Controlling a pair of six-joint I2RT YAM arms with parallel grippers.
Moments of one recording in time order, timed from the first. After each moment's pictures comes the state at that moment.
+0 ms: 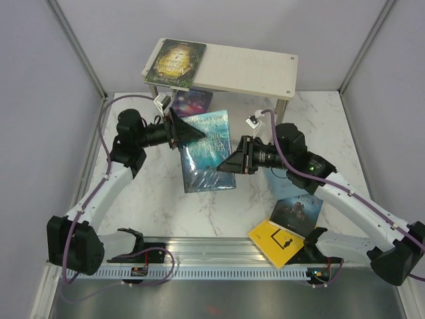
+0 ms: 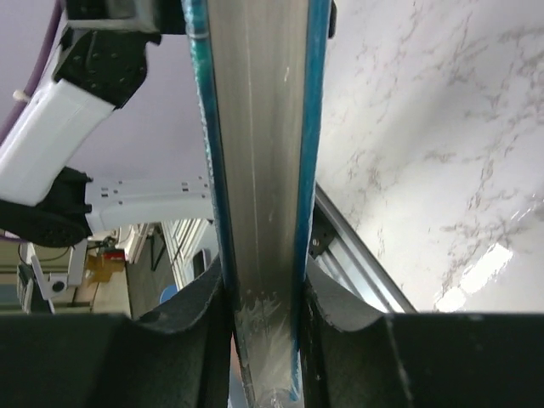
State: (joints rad) left arm -0.26 1.21 0.86 0.36 1.07 -1.22; right arm 0.71 1.09 1.03 -0.26 -0.55 0.83
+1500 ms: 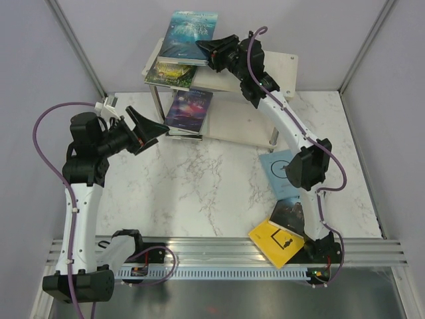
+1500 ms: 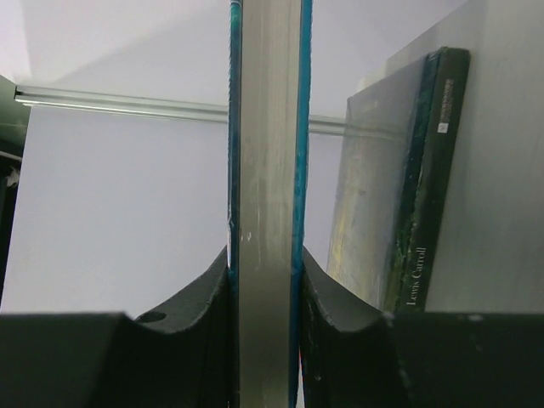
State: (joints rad) left arm 0.06 0.96 1.19 -0.58 0.75 -0.75; right arm 0.50 2.19 2.35 -0.06 -0.16 1.48
